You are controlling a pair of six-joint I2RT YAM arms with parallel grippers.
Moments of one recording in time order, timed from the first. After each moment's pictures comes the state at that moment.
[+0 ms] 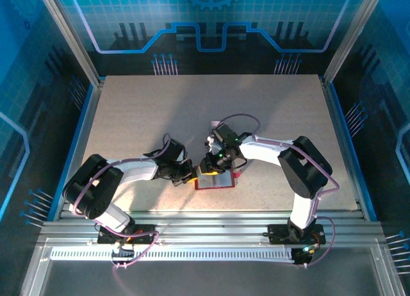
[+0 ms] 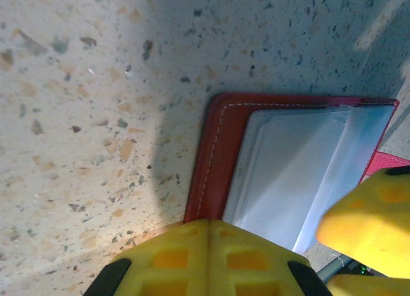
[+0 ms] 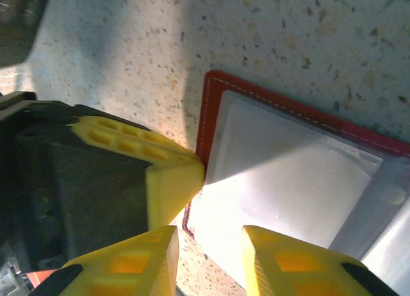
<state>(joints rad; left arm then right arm) -0.53 1.56 0.62 -0.13 0.46 -1.01 0.70 1.84 1.10 -0.45 -0.59 0.58</state>
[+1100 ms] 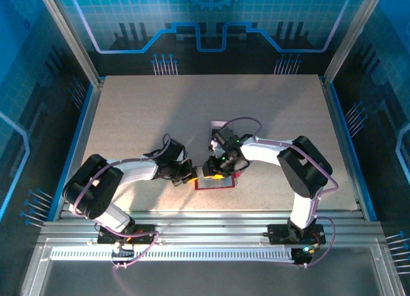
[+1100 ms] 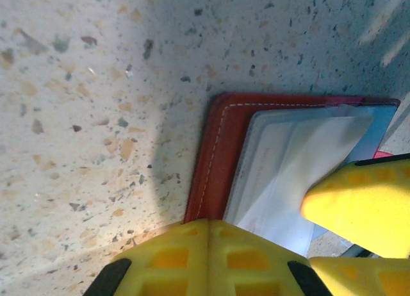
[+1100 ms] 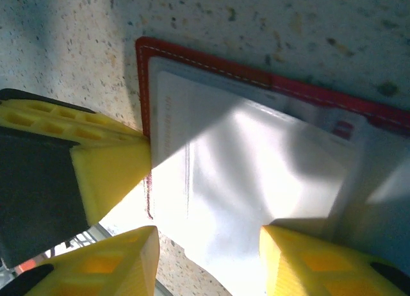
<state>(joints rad) -0.53 1.56 0.62 -0.13 0.46 -1.01 0.68 1.83 1.05 -0.48 -0.58 0.59</state>
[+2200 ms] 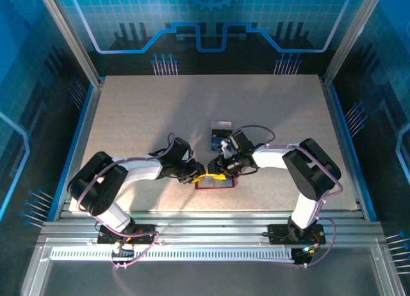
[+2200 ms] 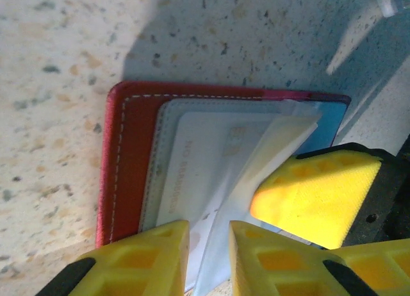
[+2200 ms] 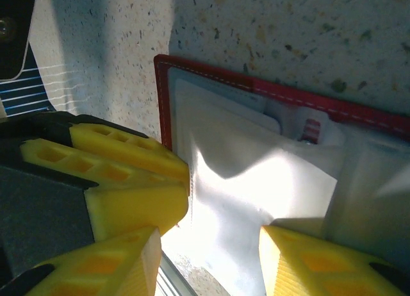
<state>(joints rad) -0.58 1.61 0.65 -0.02 0.50 -1.12 0.59 1.77 0.83 -0.11 -0.74 0.74</state>
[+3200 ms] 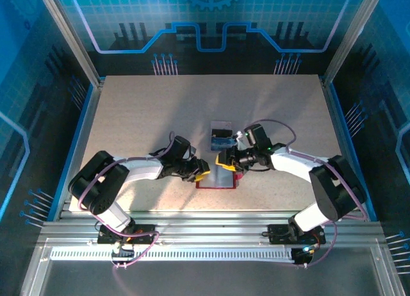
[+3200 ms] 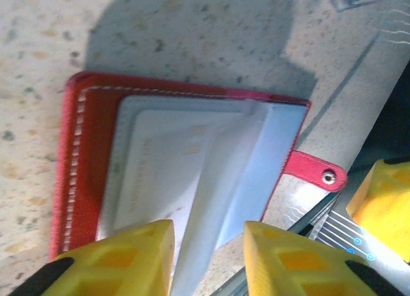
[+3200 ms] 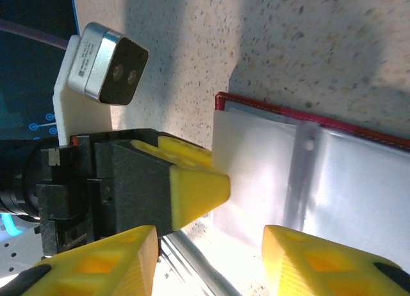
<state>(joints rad) -0.58 1.61 0.67 0.04 0.55 -1.16 0.46 1.50 0.74 -0.15 -0.73 0.78</state>
